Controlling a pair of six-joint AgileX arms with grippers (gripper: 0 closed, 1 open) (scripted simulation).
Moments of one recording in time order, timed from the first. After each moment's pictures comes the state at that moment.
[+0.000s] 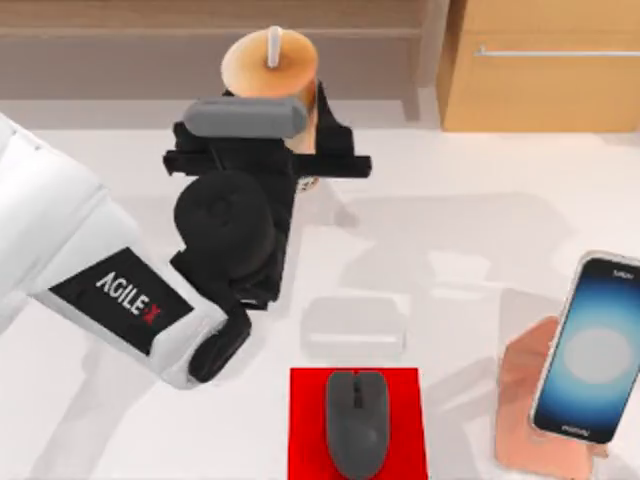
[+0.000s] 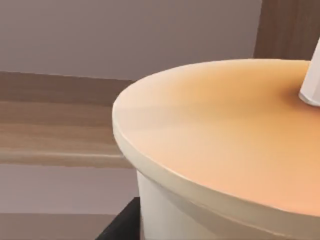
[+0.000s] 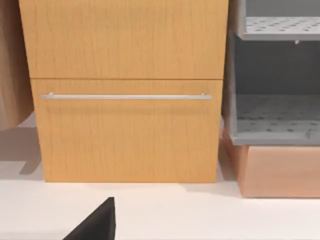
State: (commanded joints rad) left arm -0.68 2.06 0.79 1.43 -0.51 -0.01; right arm 0.00 0.00 0.00 0.00 0.00 0.00
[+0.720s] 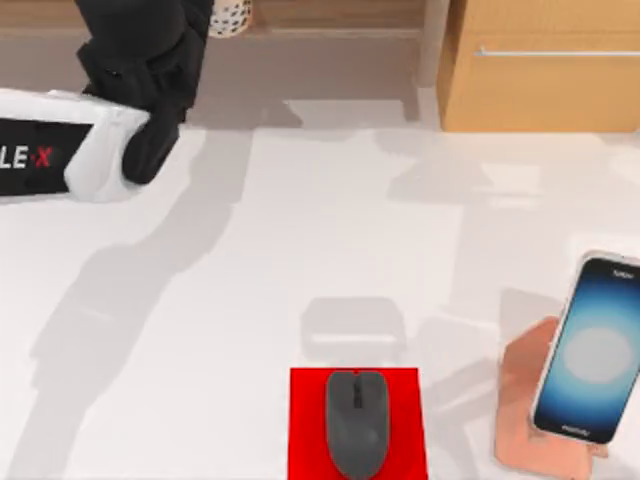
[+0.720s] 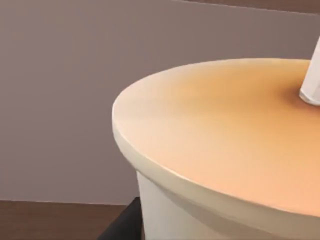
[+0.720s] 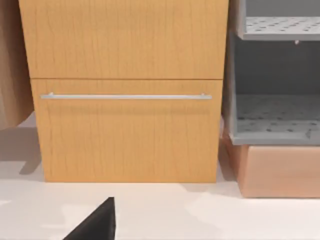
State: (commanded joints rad) left arm -0.41 1.90 1.14 0.93 -0.30 -0.03; right arm 0.00 0.00 0.00 0.00 0.00 0.00
